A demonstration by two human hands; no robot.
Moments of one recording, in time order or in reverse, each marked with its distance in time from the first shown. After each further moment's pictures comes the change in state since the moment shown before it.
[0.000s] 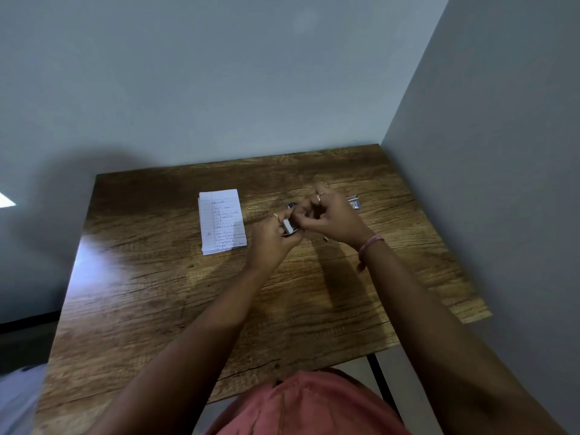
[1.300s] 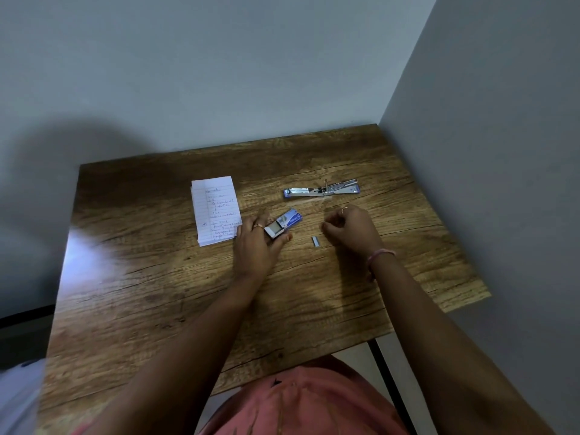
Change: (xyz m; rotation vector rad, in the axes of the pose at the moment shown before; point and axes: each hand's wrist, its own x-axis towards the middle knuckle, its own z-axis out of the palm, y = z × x) left_hand -0.013 -0.053 0.004 0.469 0.043 -0.171; right_hand -0.036 0.069 0.016 -0.300 0.076 0.460
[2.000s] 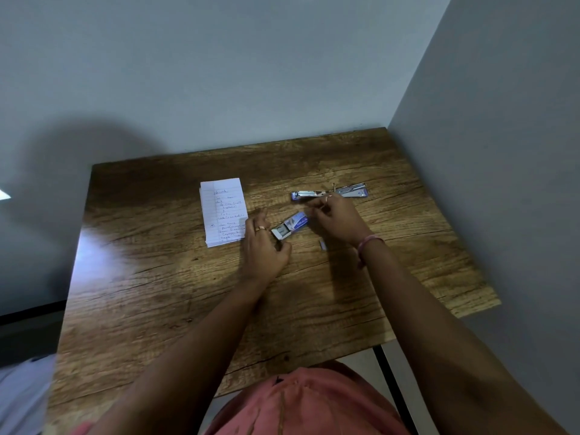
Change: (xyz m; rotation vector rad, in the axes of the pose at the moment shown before) left_hand -0.005 0.002 -0.006 -0.088 0.003 -0.020; right_hand 0.028 -0.035 0.010 0.131 -0.102 -0.151
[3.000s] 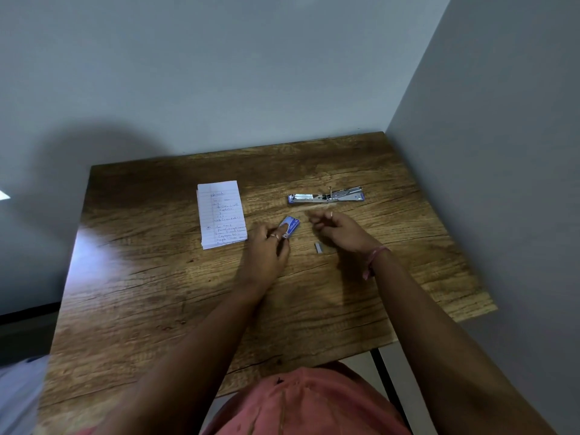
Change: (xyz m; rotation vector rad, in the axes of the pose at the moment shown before) left_hand -0.001 -0.003 0.008 0.100 -0.041 0.254; right_hand -0.023 0.015 -0.005 0.505 -0.239 0.207
